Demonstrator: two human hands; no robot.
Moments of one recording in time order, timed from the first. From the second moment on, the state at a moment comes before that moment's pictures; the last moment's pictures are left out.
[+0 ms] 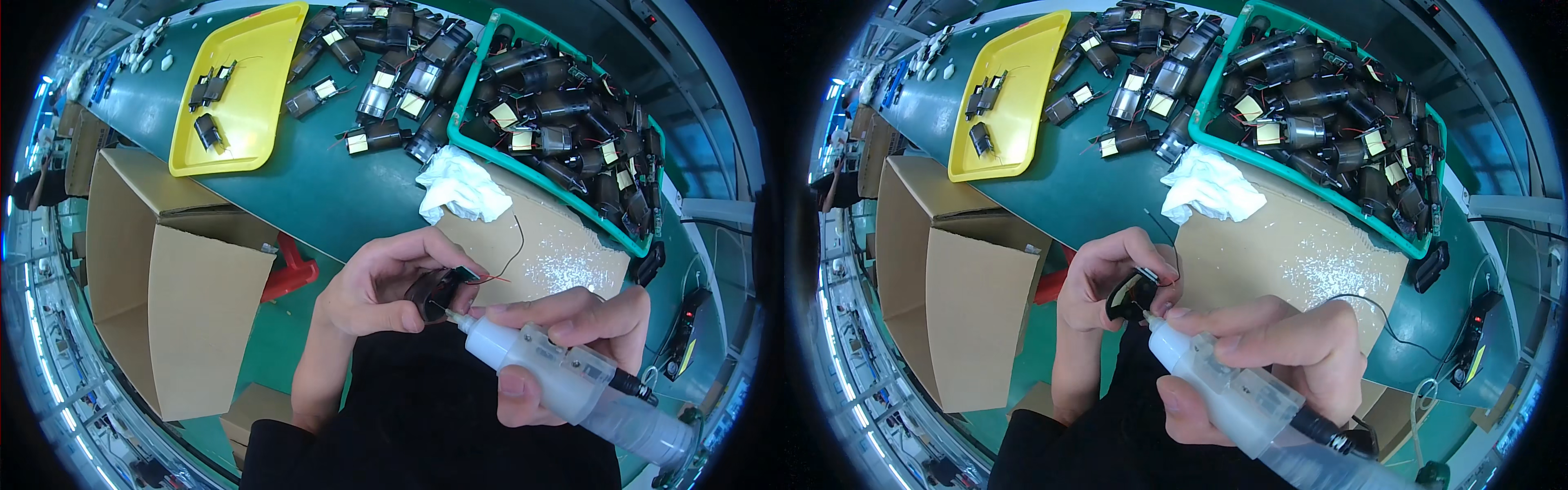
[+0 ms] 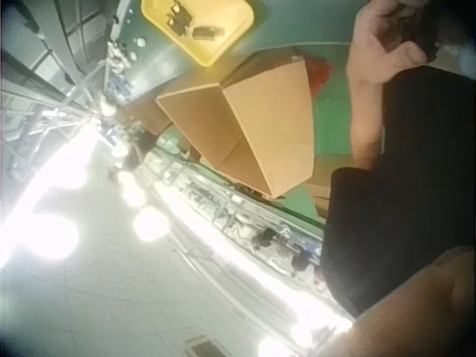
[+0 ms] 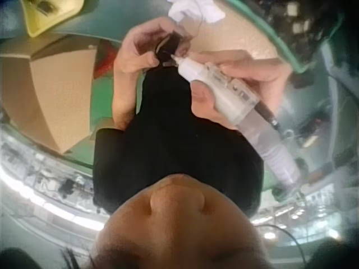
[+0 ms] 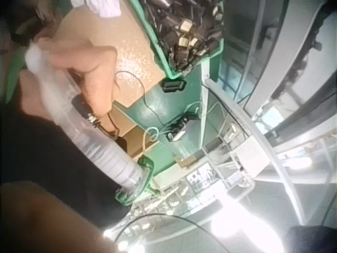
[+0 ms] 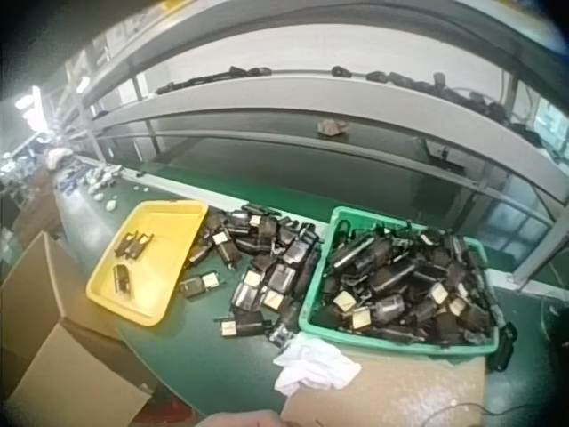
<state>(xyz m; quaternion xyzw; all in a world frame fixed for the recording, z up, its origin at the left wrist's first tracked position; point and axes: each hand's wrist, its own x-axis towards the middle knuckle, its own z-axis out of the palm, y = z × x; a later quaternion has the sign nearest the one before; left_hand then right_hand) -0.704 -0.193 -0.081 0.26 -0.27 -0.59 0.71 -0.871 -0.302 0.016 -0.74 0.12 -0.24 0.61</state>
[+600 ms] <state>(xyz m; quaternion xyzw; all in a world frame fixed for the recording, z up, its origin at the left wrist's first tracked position) -0.706 -0.192 -0.083 0.26 -0.28 -0.57 0.73 -0.870 -0.296 0.010 -0.71 0.12 -0.27 0.64</state>
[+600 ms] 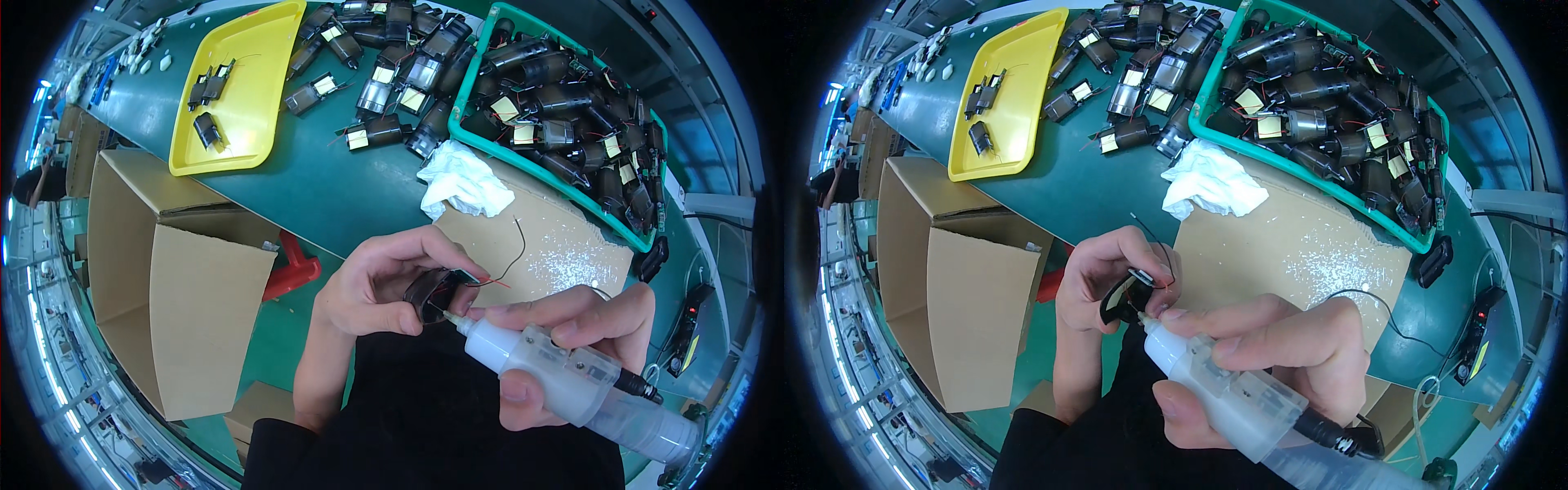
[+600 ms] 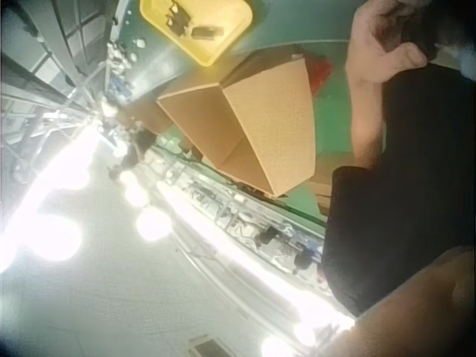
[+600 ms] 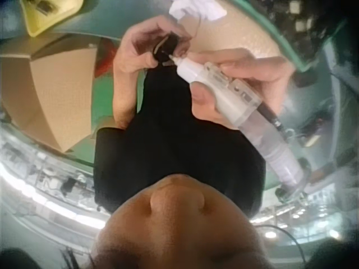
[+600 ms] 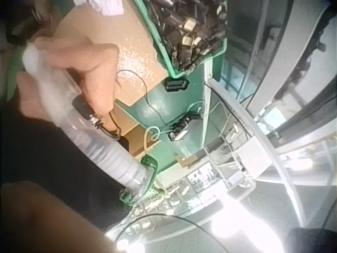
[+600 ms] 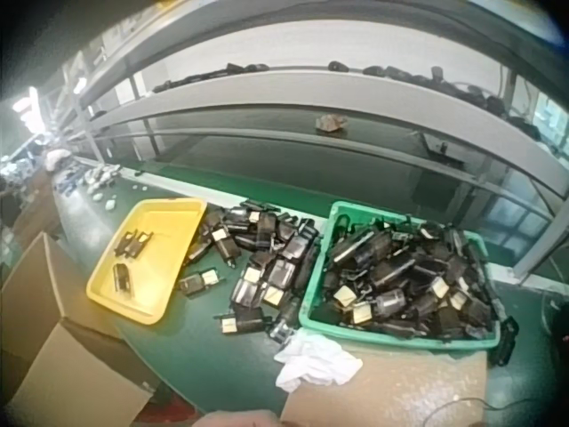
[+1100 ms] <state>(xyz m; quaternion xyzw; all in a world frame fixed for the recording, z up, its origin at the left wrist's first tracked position) -0.702 -0.189 -0.081 0.26 -0.29 -0.58 0.72 -0.874 -0.293 0.010 -0.71 0.13 -0.26 0.64</state>
